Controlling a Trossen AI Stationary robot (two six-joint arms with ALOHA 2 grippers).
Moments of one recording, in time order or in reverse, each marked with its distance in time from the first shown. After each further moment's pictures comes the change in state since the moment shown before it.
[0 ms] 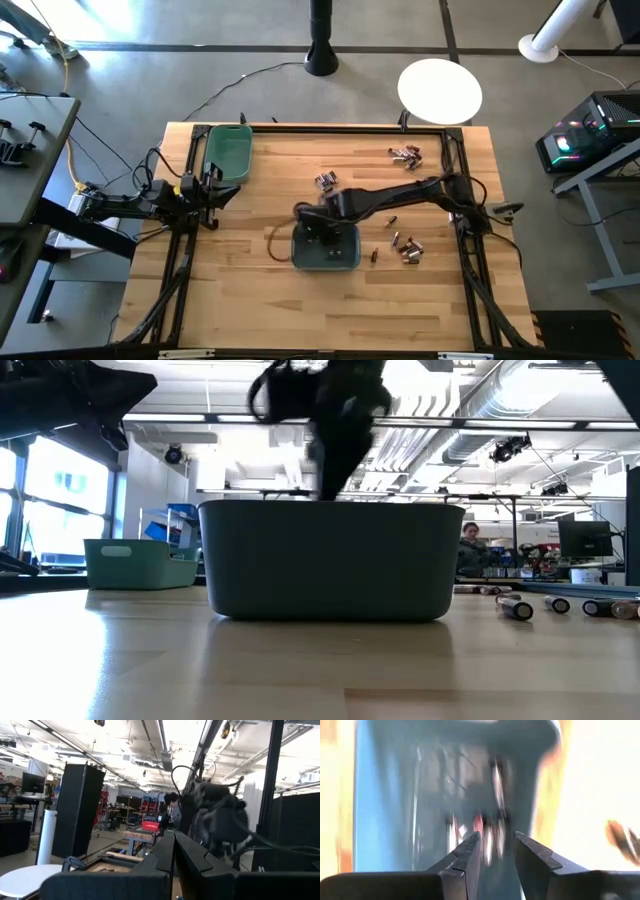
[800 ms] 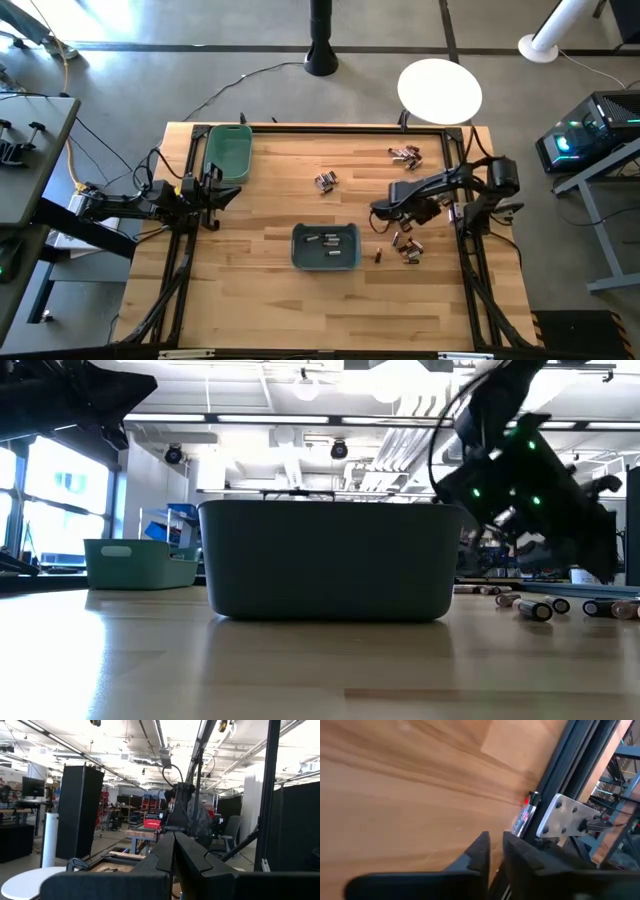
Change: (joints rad) left arm 0.000 0.000 0.000 -0.015 0.010 0.047; right arm -0.213 -0.355 -1.009 -0.247 0.089 1.124
